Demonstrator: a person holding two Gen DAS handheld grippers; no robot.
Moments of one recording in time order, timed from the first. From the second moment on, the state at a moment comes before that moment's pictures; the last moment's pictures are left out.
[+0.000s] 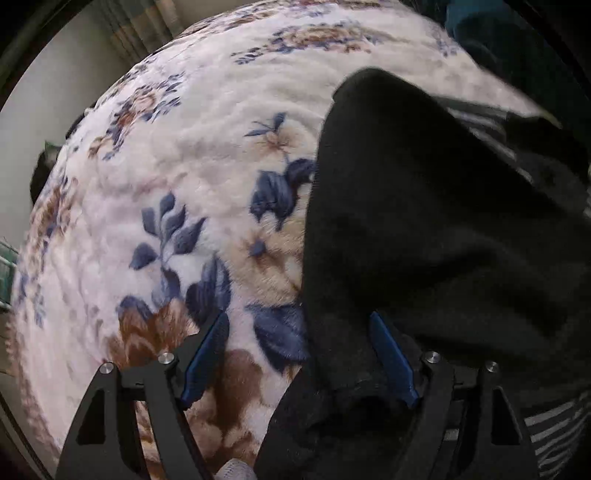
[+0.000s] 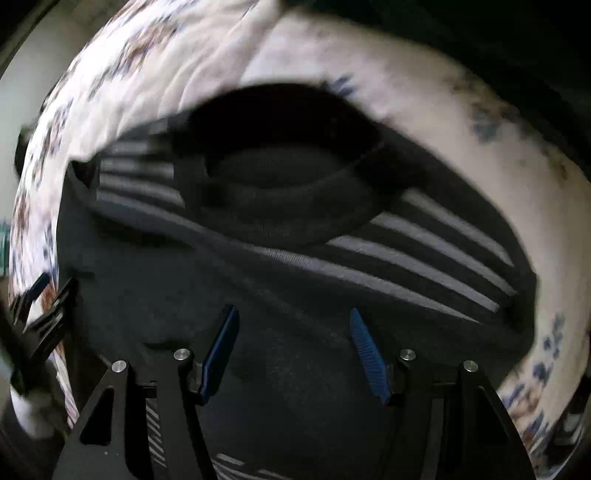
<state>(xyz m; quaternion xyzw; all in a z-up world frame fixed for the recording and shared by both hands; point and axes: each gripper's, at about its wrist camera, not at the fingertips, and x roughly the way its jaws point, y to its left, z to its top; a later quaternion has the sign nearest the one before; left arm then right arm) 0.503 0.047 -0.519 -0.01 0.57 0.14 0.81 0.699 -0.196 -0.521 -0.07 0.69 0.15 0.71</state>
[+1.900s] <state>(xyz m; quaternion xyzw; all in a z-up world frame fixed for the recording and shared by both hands) 0.551 -0.001 -0.489 0.01 0.61 0.07 0.79 0.500 -0.441 -0.515 0.42 0.59 -0.12 0.68</state>
